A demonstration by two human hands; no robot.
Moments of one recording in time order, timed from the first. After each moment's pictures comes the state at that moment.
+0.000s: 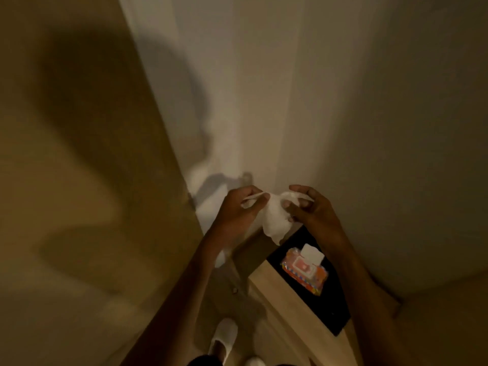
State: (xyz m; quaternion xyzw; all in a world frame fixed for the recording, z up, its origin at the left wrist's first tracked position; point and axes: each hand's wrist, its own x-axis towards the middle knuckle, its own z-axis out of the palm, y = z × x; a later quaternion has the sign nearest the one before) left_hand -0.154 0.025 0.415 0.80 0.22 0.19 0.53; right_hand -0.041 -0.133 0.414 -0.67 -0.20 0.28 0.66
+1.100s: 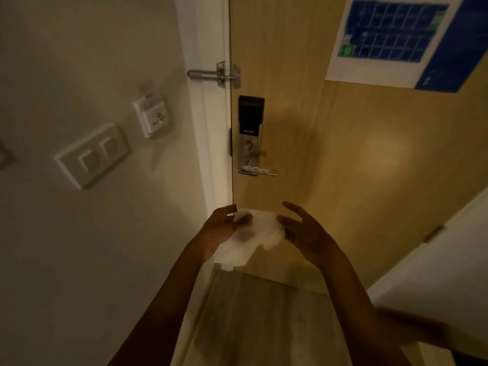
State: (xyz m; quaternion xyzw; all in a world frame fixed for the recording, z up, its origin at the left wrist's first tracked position) left_hand -0.831 -0.011 0.432 0.49 0.56 0.39 0.54; right_hand -0.607 0.011 0.426 -0.46 -0.38 0.70 0.40
